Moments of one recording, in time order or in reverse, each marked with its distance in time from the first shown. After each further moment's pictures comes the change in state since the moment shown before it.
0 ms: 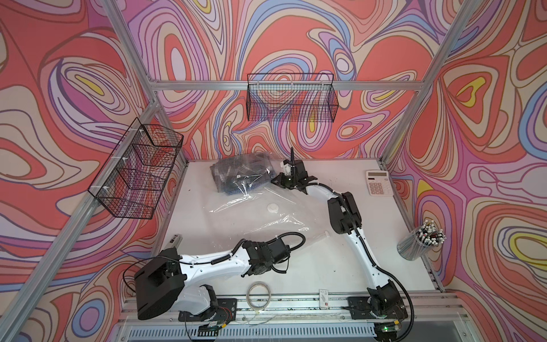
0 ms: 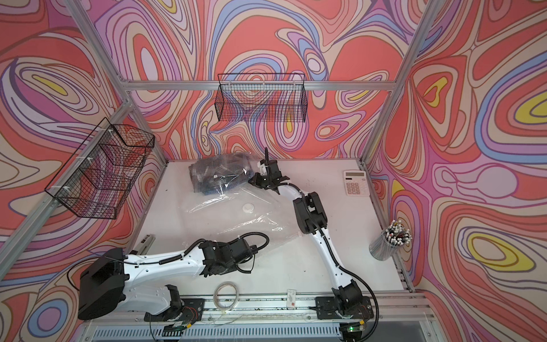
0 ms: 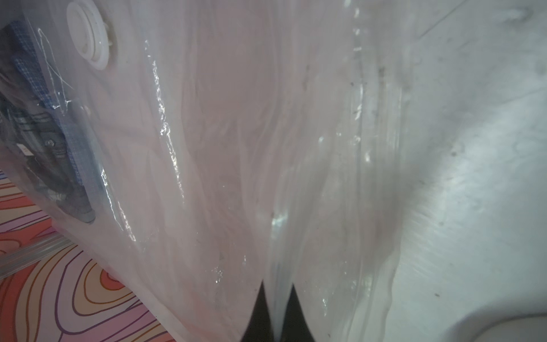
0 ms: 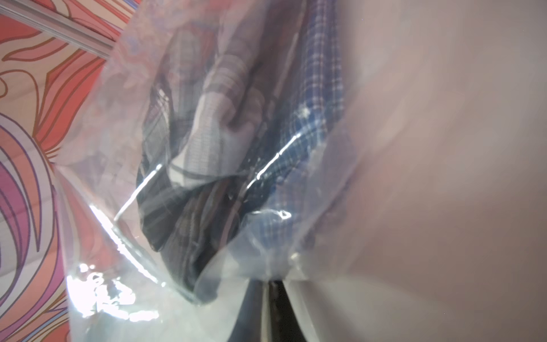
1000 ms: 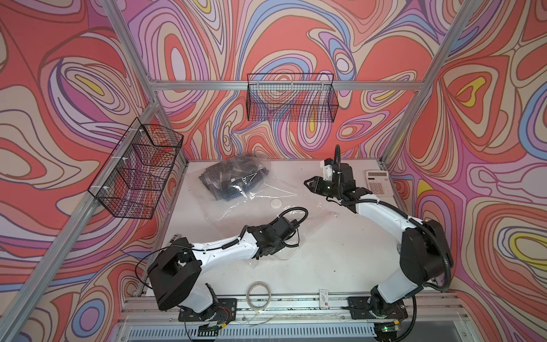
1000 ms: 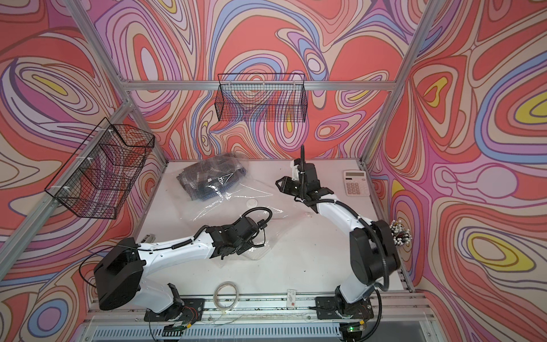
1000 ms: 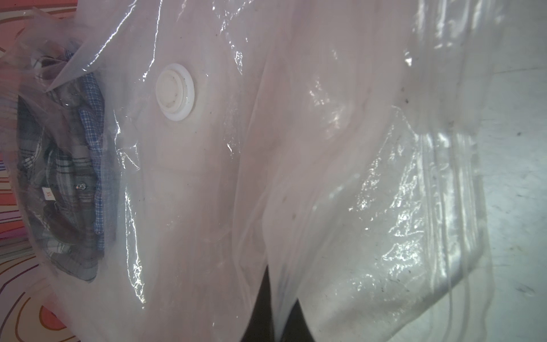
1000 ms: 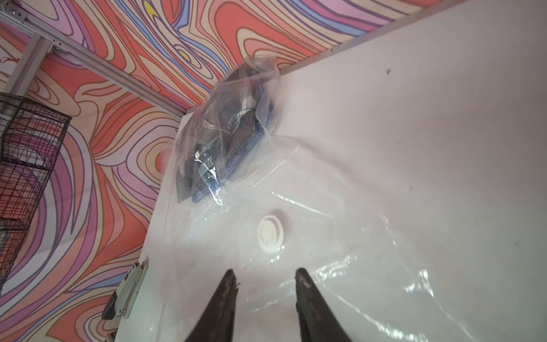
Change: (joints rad) left arm 0.138 0.099 0.148 0.241 0.079 -0.027; right arm -0.095 -1.270 -1.282 0.002 0.260 -0.102
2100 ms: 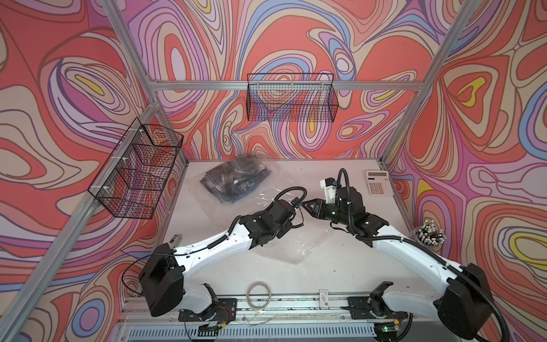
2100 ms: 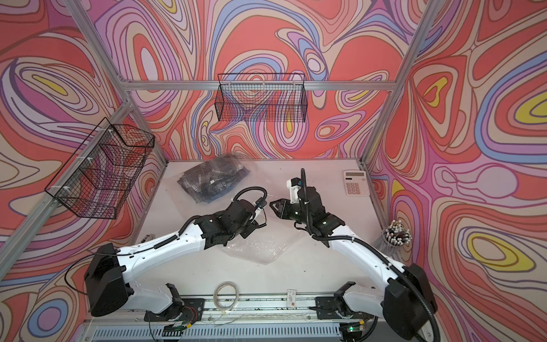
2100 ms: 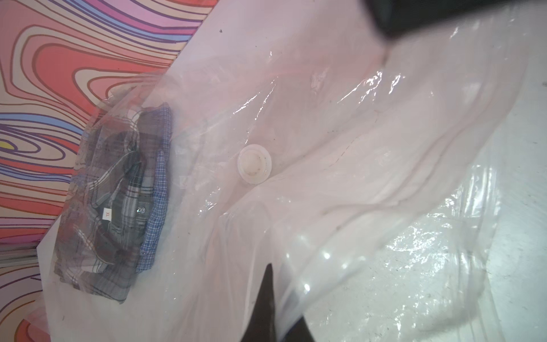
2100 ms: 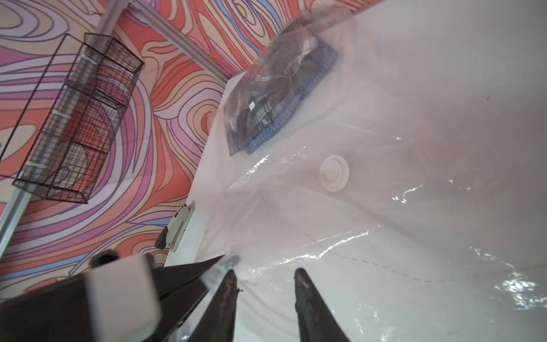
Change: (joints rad) left arm 0.038 -0.052 0.171 0.006 0.036 -0.078; right arm 0.195 -0.354 -0.200 -0.020 0.028 0.063
